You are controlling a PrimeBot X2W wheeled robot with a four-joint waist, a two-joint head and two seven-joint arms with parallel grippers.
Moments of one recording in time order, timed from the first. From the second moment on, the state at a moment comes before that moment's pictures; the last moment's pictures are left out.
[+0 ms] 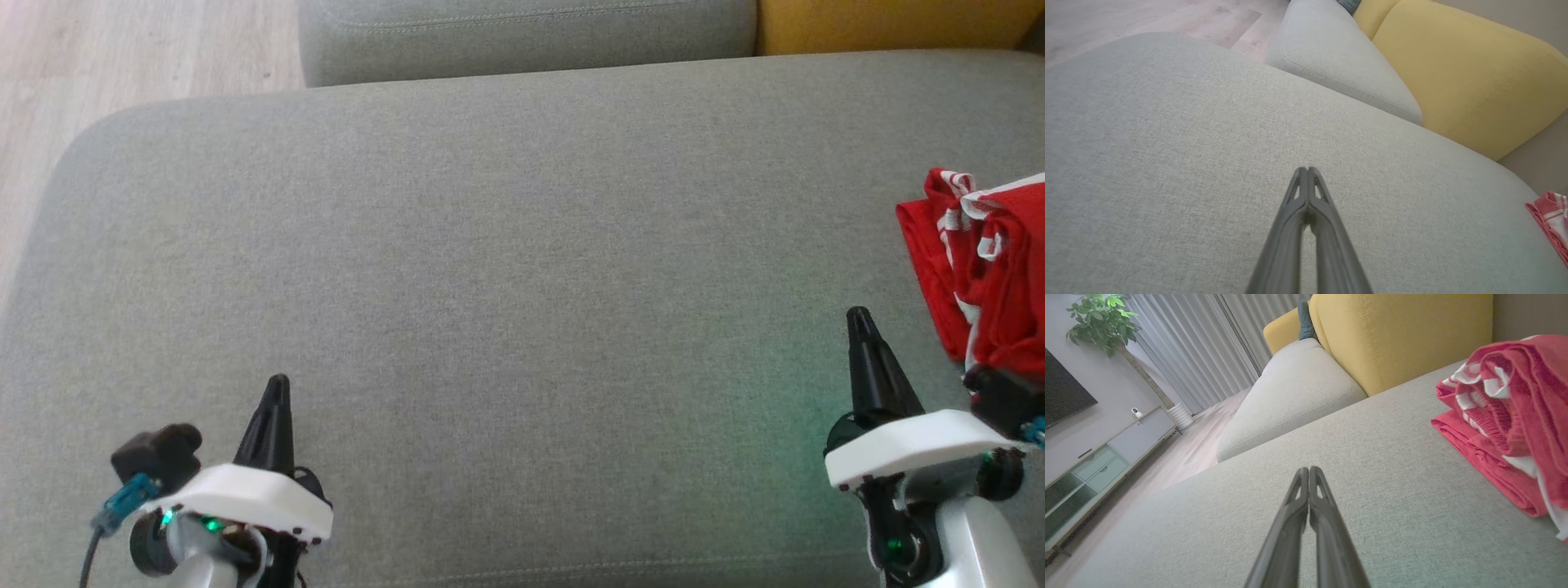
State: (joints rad) left arm 0.00 0.14 -0.21 0.22 -0.57 0.09 -0.15; right arm -0.05 -0.05 -0.03 0.16 0.45 0.14 0.02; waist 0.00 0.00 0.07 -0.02
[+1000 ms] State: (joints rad) left arm -0.01 0.12 -0.14 0.23 -0.89 0.02 -0.08; right arm -0.05 -0.05 -0.05 0.20 0.80 0.14 0.04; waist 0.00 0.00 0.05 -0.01
